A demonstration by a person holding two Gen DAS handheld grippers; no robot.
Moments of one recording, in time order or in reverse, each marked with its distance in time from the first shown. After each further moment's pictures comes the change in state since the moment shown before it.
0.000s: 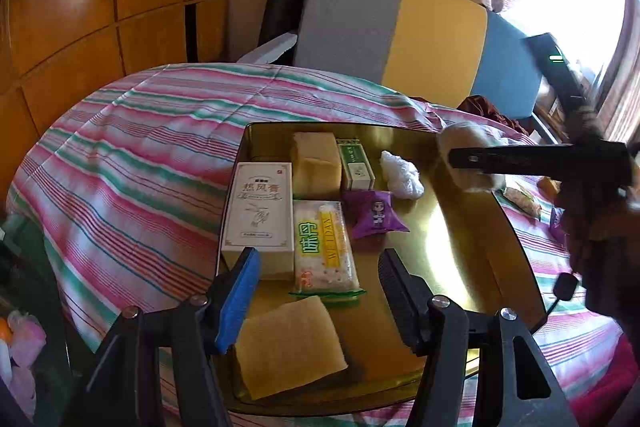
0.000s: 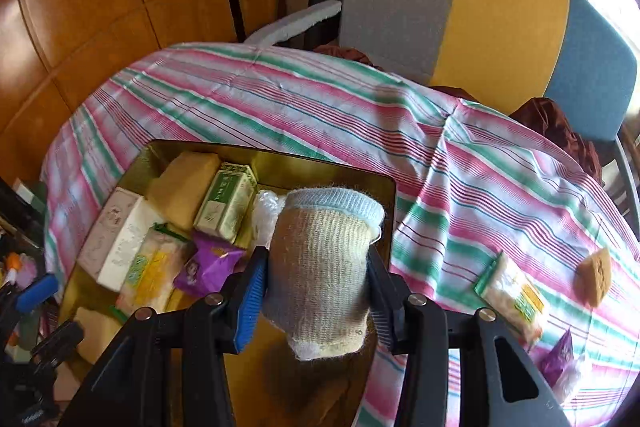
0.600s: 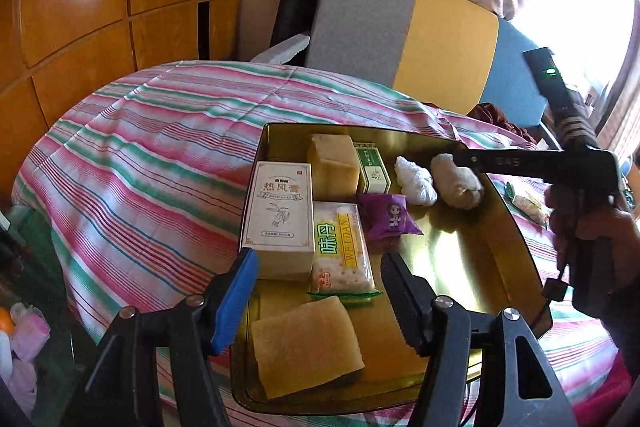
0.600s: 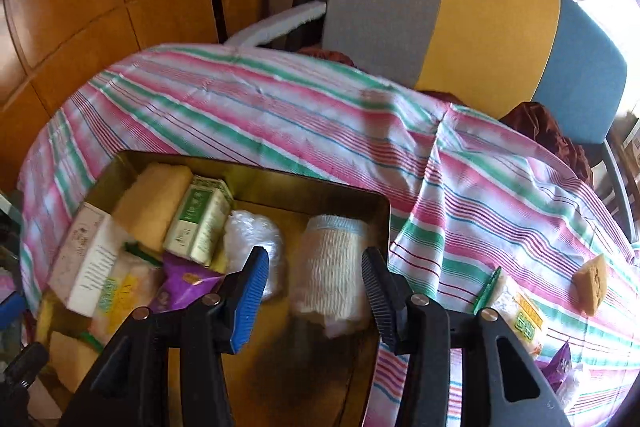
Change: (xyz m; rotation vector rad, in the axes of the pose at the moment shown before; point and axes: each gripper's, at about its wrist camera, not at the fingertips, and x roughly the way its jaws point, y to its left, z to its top) left arm -0.003 0.010 0.000 -0.024 -0.014 0.023; right arm -0.009 -0.012 -0.005 0.035 -0.070 -0.014
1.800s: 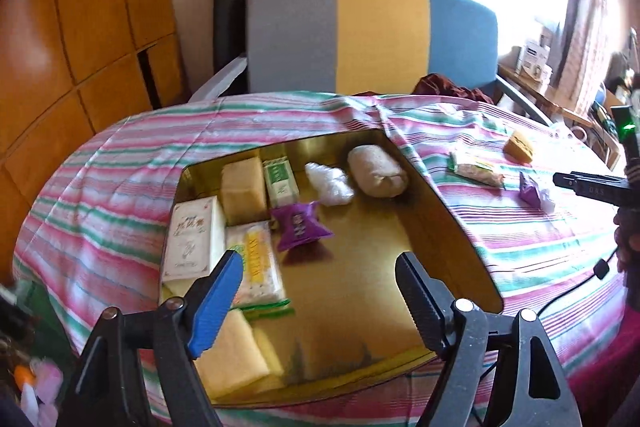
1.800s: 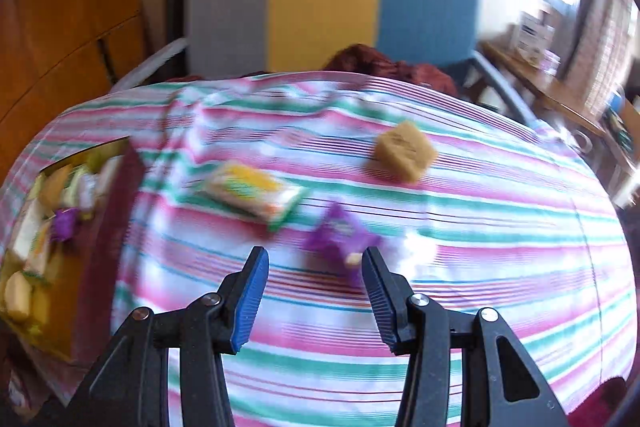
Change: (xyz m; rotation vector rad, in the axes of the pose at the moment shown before) left arm -0.017 -0.098 0.001 0.262 -0.025 -0.043; right arm -0.104 -0.208 -0.152 0.368 -0.061 -0.287
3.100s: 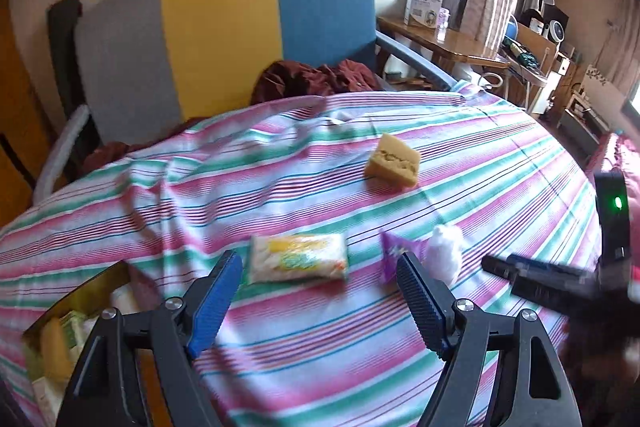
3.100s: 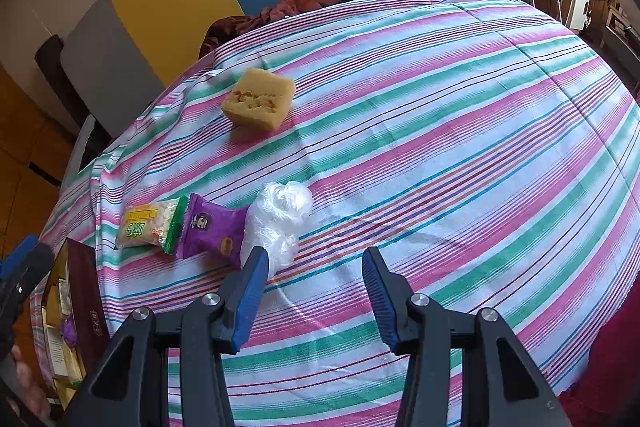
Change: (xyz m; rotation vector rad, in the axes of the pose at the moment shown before) left arm 0.111 -0.228 0.138 0.251 0.139 -0.323; right arm 0.015 -0.095 -0.017 0.472 0.163 0.047
